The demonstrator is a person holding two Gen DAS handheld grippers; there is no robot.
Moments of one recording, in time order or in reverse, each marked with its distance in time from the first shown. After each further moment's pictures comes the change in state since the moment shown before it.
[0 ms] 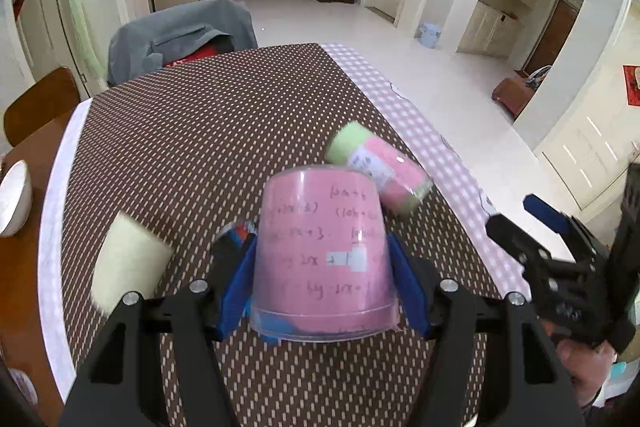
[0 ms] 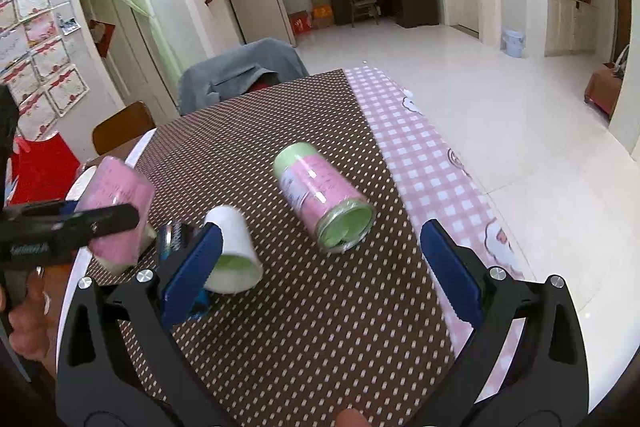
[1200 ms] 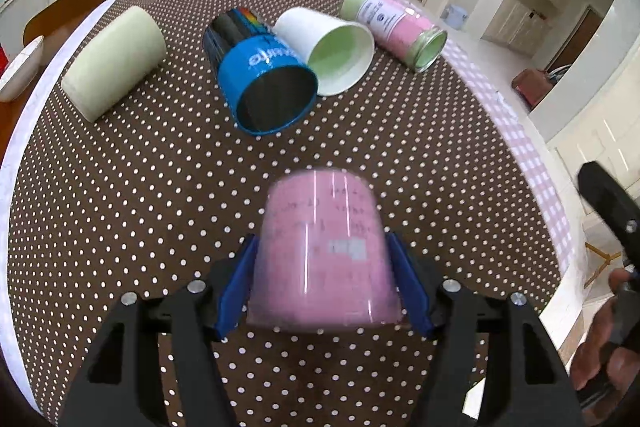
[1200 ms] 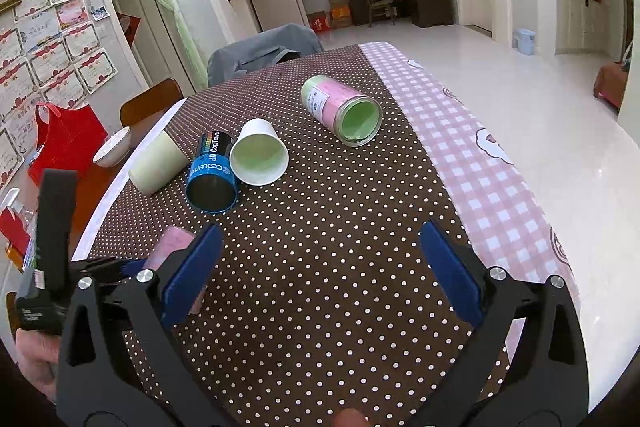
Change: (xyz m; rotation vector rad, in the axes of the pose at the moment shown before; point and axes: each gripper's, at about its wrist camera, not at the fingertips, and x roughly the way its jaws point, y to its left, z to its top) left arm 0.044 -0.020 -0.168 -0.126 0.115 0.040; right arm -0.059 -0.001 -0.109 -0.015 -0.010 0.054
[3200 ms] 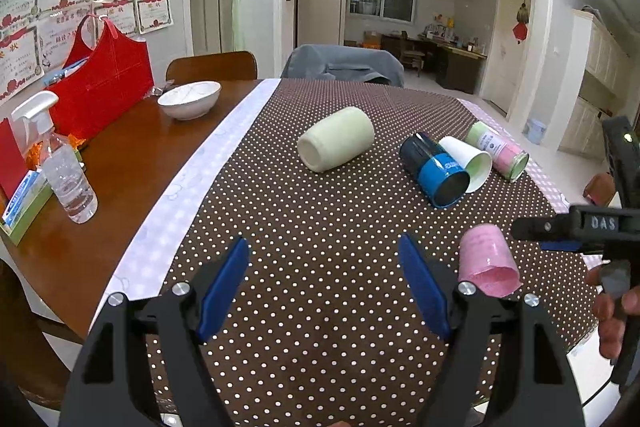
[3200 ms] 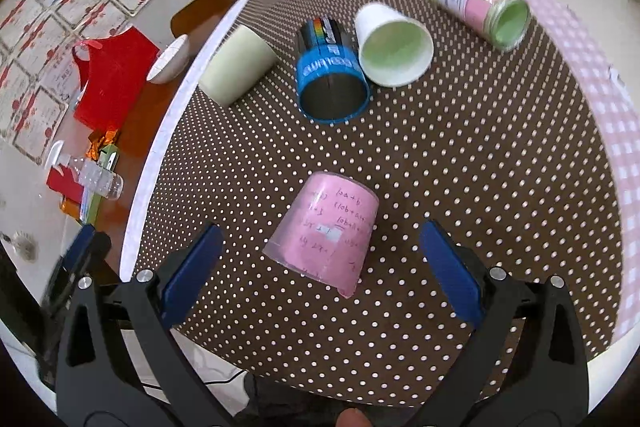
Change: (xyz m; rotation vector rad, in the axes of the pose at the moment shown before) left arm -0.153 0.095 -0.088 -0.187 -0.442 0.305; right arm 0.070 0.094 0.000 0.006 0.461 0.228
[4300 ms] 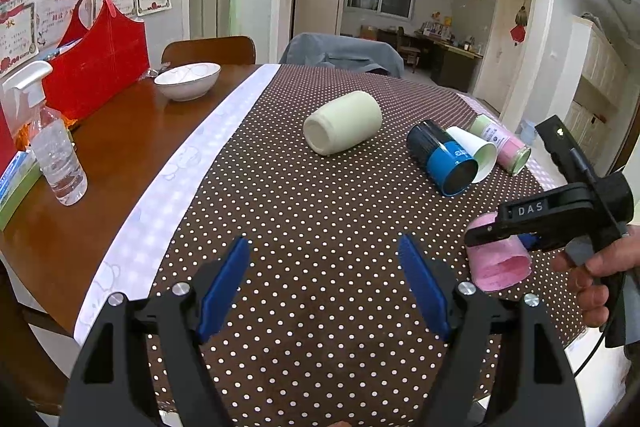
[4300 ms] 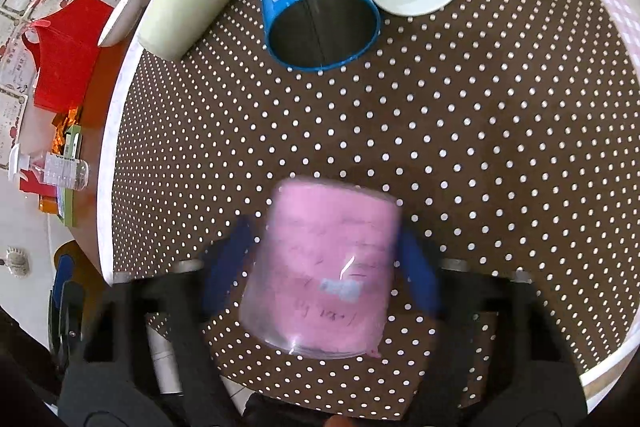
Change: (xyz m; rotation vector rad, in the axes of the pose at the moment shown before) left arm 0.013 0.024 -0.013 -0.033 0.027 -0.040; right arm 0.086 0.017 0.028 0.064 0.264 -0.052
